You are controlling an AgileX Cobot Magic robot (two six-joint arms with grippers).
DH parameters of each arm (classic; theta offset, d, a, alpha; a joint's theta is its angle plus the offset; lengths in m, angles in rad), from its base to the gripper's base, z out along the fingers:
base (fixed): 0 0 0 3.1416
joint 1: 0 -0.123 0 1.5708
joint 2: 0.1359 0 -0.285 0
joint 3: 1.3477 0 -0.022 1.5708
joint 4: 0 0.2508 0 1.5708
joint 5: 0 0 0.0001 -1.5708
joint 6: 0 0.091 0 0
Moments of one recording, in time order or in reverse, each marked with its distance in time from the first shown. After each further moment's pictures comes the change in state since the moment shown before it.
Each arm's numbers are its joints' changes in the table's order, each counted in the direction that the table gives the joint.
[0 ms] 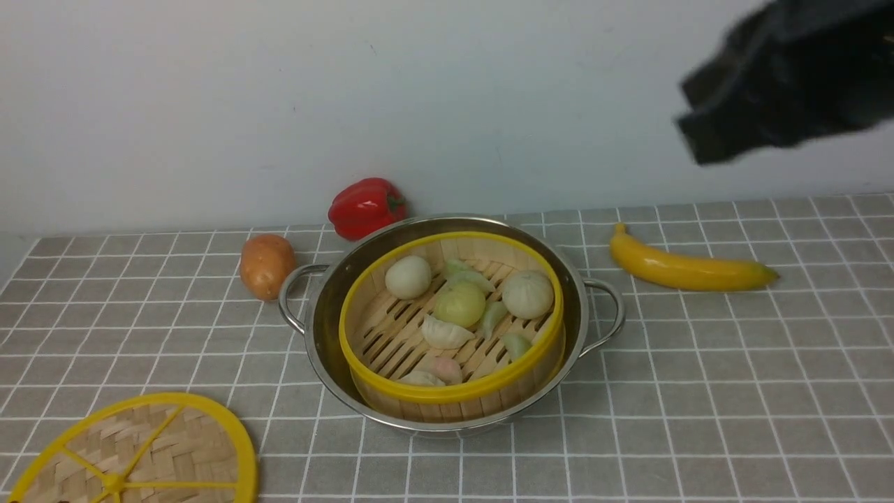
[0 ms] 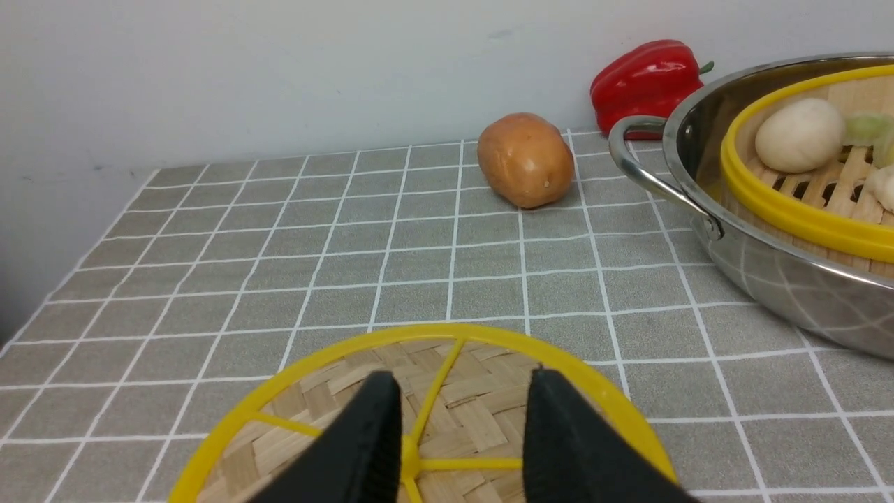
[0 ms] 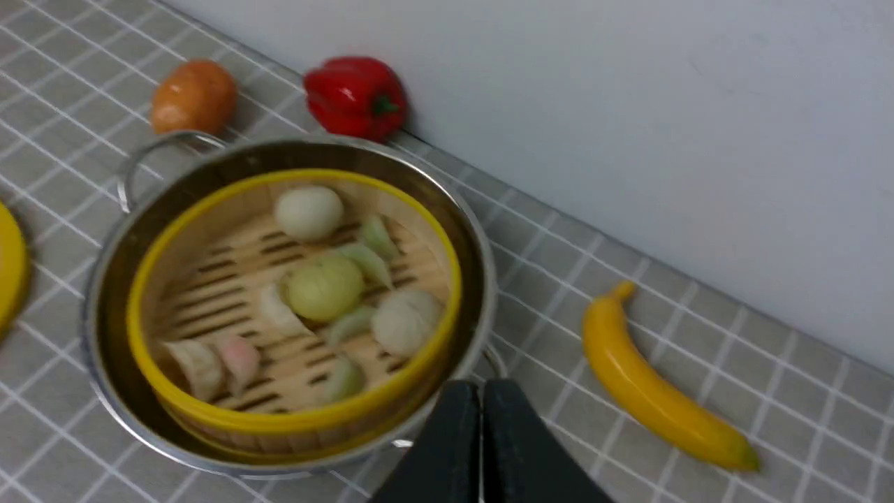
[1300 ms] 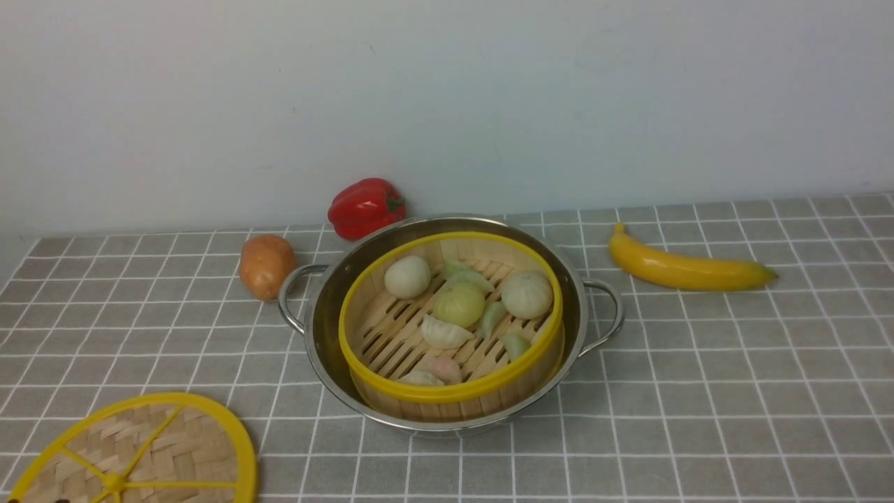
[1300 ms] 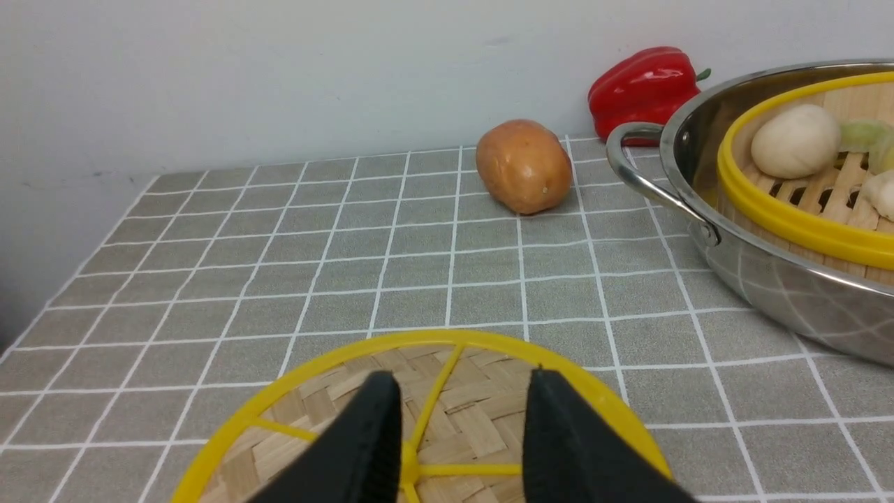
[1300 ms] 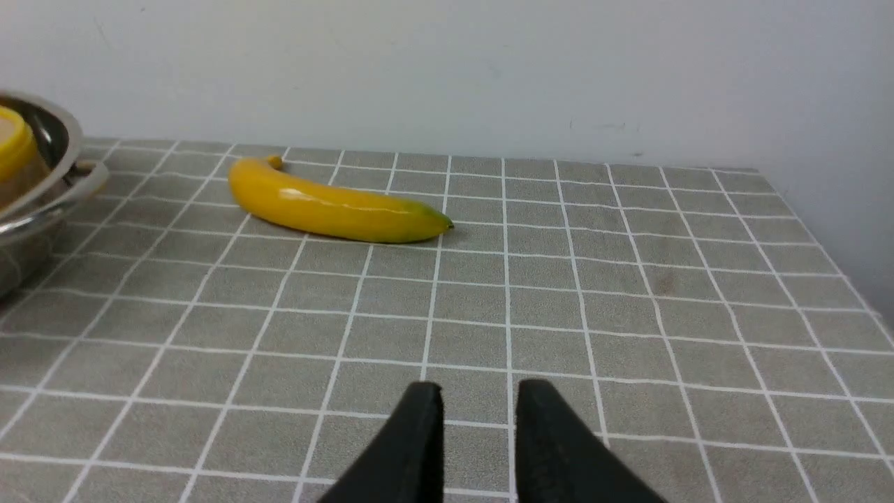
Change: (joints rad) right arm 0.607 -1.119 1.322 0.001 0.613 -0.003; left arm 0.000 0.000 0.000 0.000 0.007 0.000
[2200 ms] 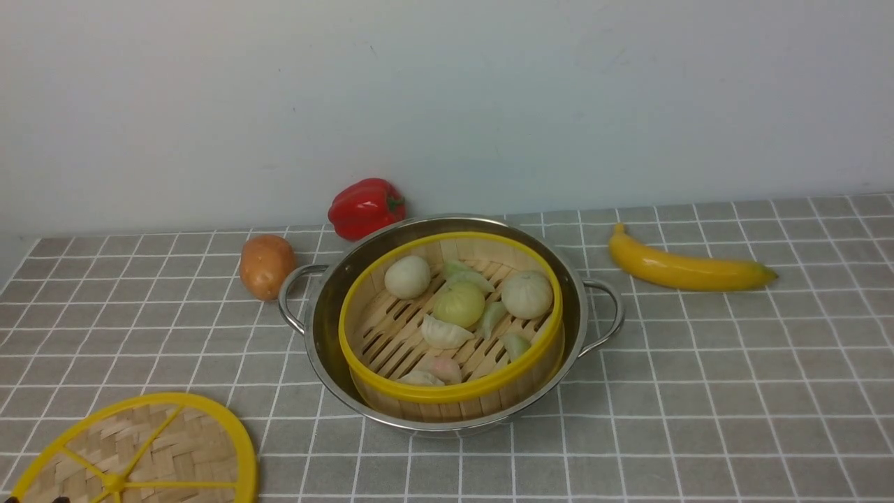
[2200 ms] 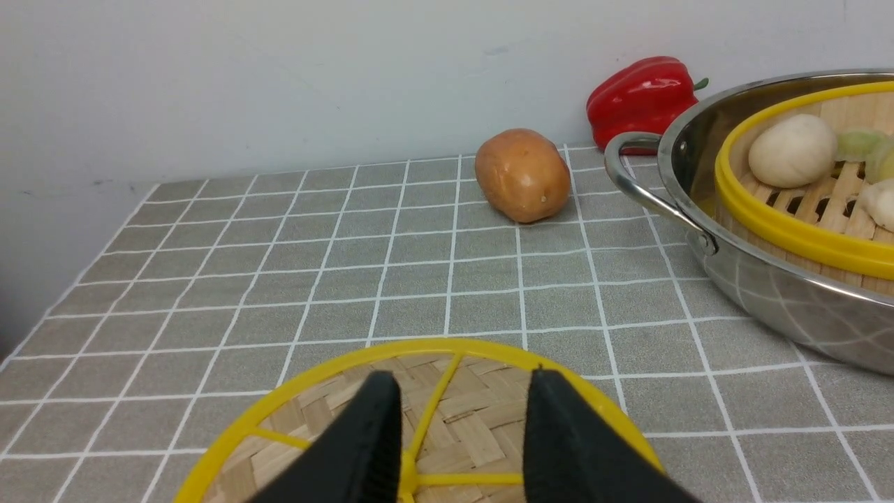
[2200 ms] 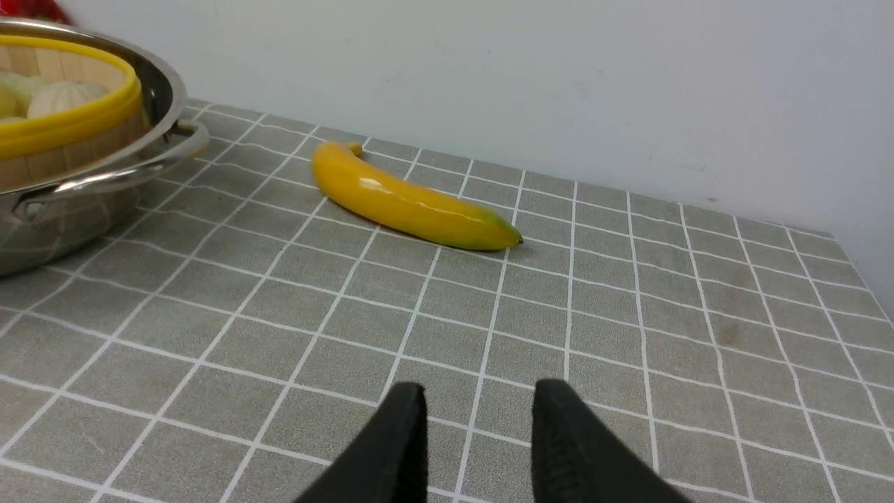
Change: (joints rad) right arm 0.000 0.007 0.002 0.377 0.022 -0.471; left arm 0.000 0.000 0.000 0.000 0.010 0.000
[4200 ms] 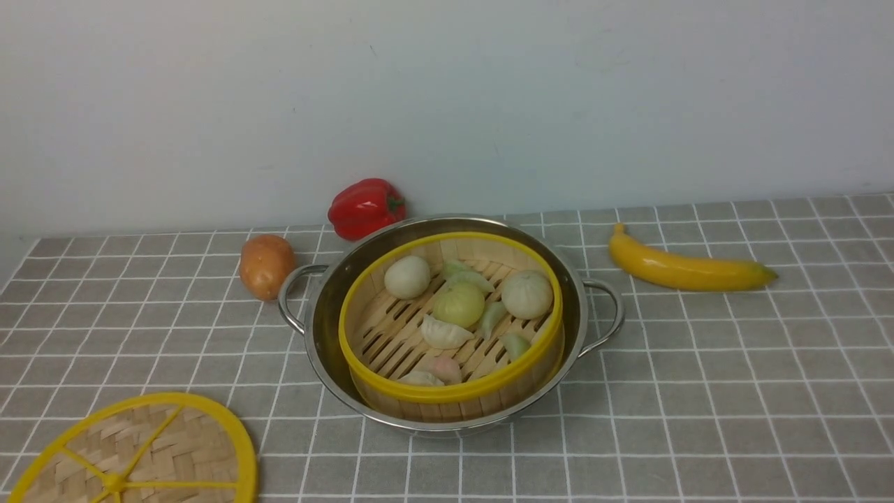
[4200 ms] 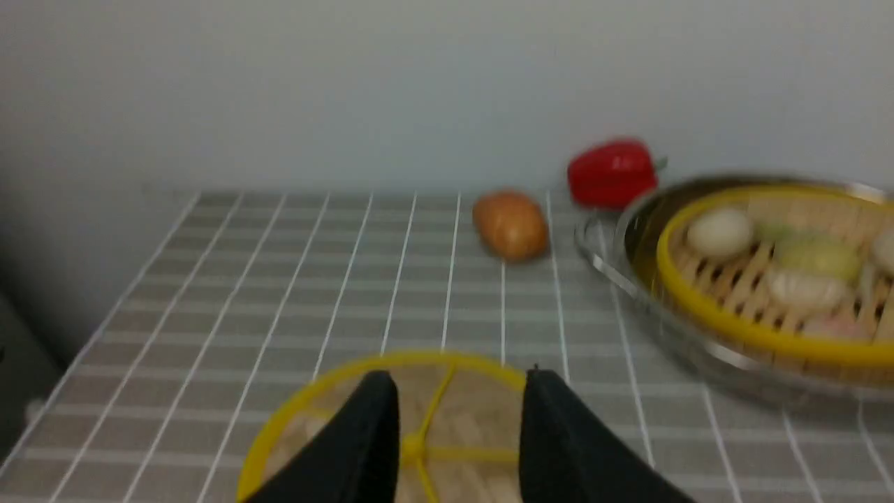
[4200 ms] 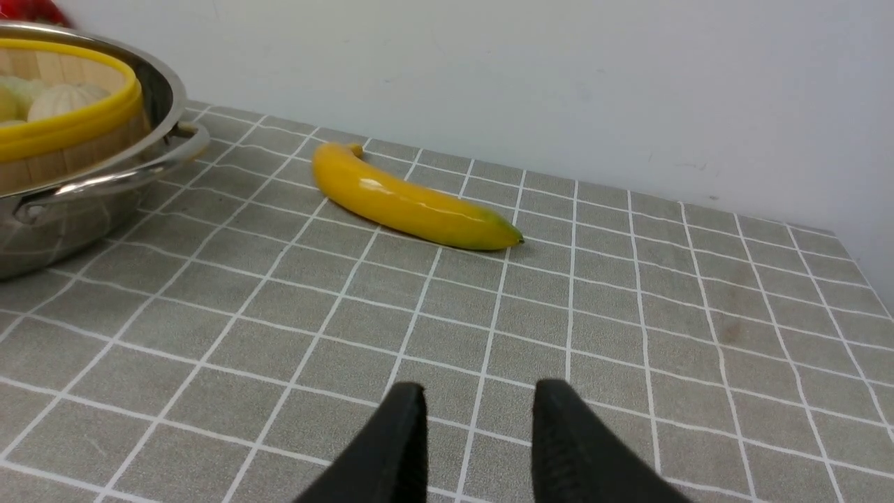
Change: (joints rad) right arm 0.000 0.000 0.000 0.003 0.001 0.004; left arm 0.000 0.027 -0.575 -0.104 -0.682 0.058
